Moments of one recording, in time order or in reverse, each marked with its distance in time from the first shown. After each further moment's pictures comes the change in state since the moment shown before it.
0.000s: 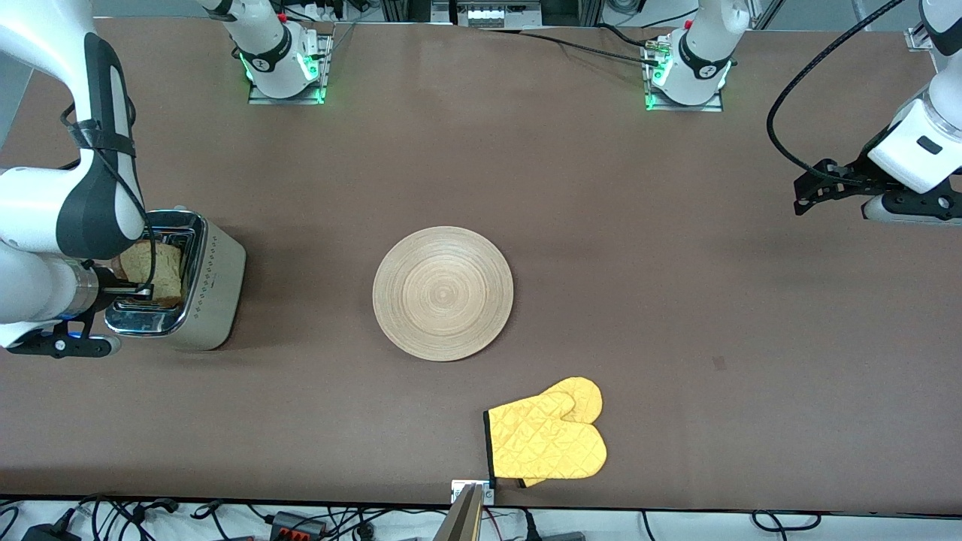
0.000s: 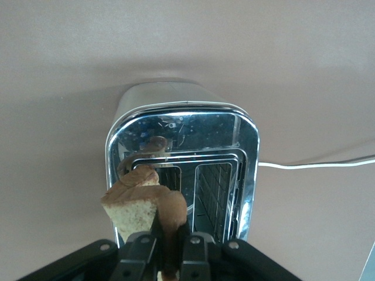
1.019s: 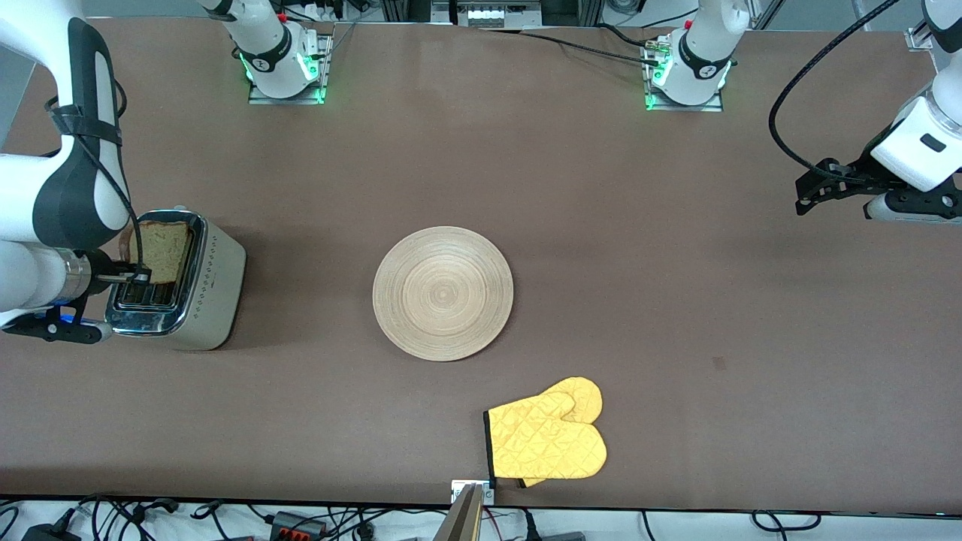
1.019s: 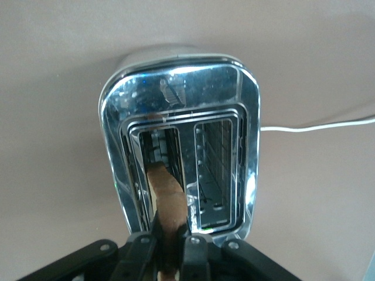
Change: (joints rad) left arm -0.001 0.000 -0.001 0.006 0.000 -0.001 0.000; right arm -0.010 -0.030 -0.003 -0.025 0.044 -0.071 0.077
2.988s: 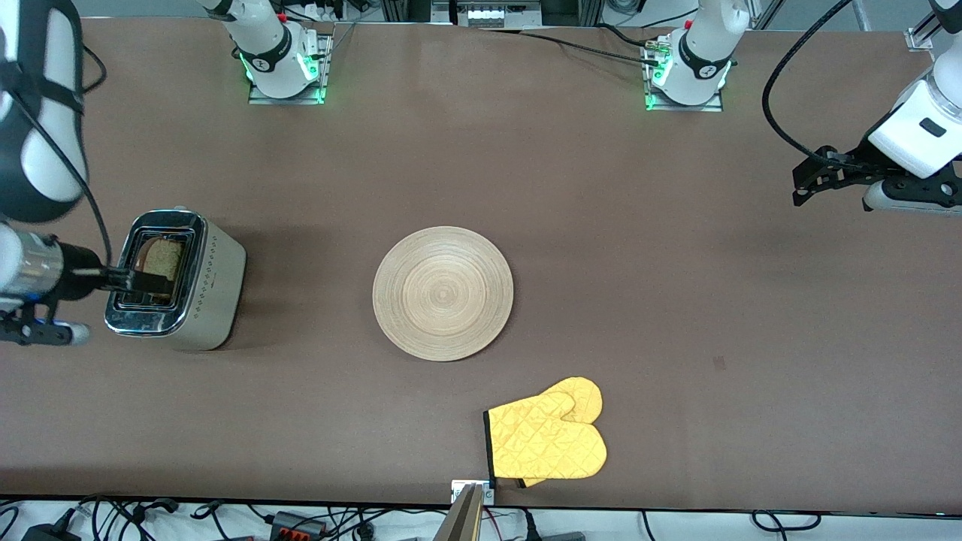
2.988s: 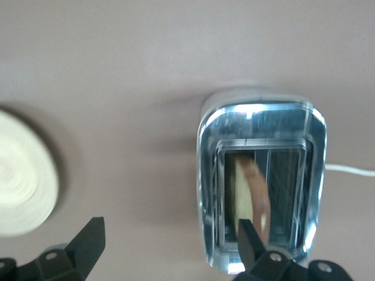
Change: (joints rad) left arm -0.003 0.000 -0.022 0.048 0.000 -0.050 0.000; right arm -0.015 -0.108 0.000 0.020 0.251 0.007 -0.097
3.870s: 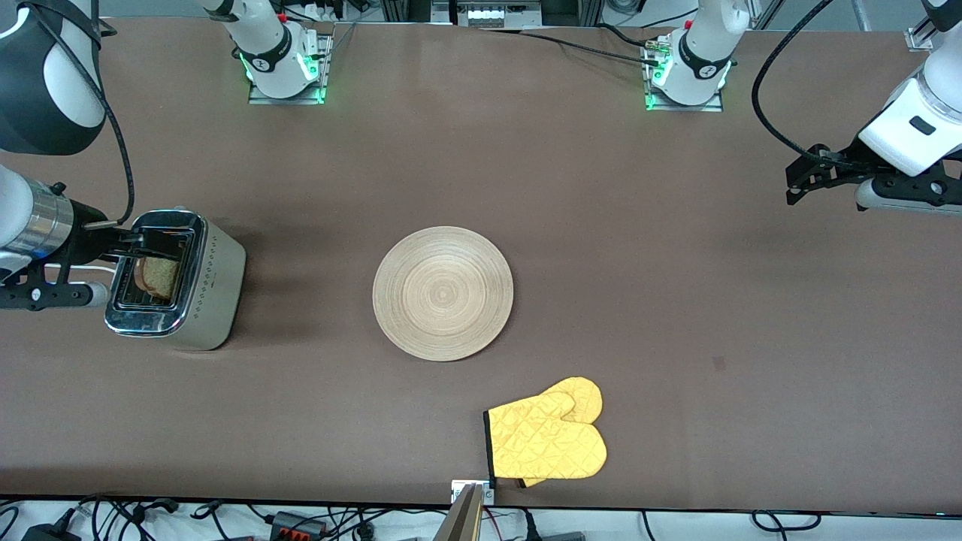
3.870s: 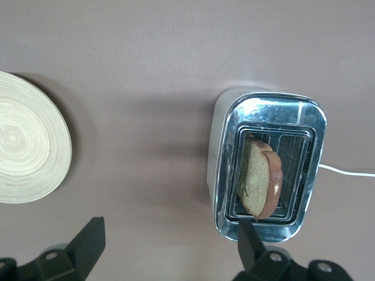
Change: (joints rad) left arm -0.003 0.000 -0.013 0.001 0.000 0.000 0.000; right arm 0.096 -0.041 0.010 0.046 -0.091 -0.039 -0.005
